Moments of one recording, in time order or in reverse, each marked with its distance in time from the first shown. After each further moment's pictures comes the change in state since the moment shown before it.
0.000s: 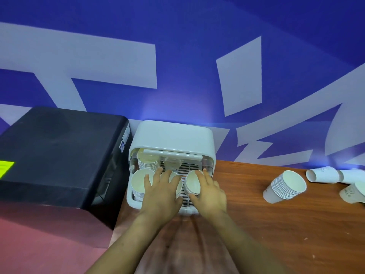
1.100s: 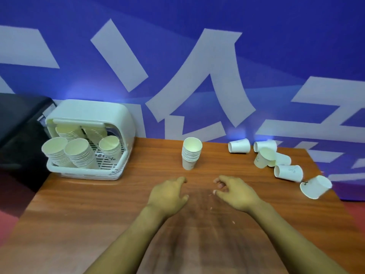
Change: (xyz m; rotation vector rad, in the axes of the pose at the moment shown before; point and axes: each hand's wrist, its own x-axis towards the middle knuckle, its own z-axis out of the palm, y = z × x) left_hand -0.065 0.329 0.085 -0.161 -0.111 0.105; right_hand -0.152 0.353 -0.162 0.198 -0.255 -0.003
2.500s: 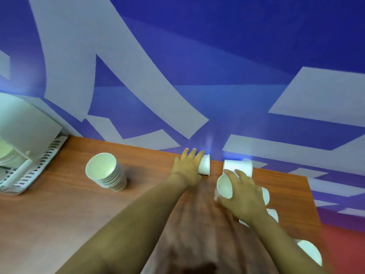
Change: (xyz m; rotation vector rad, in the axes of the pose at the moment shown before) left_hand 0.352 0.192 0.118 0.237 -0.108 -0.120; right_hand 0.180 0.275 -0.105 -0.195 0.079 0.008
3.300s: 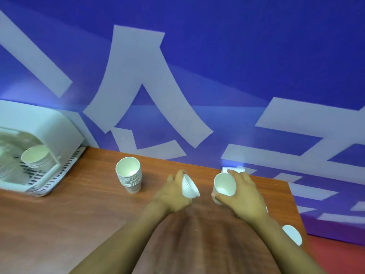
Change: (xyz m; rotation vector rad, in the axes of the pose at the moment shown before) left_hand -0.147 -0.043 -0.020 -0.597 0.099 -0.047; right_hand -0.085 -0.060 -0.050 0.255 0.197 0.016
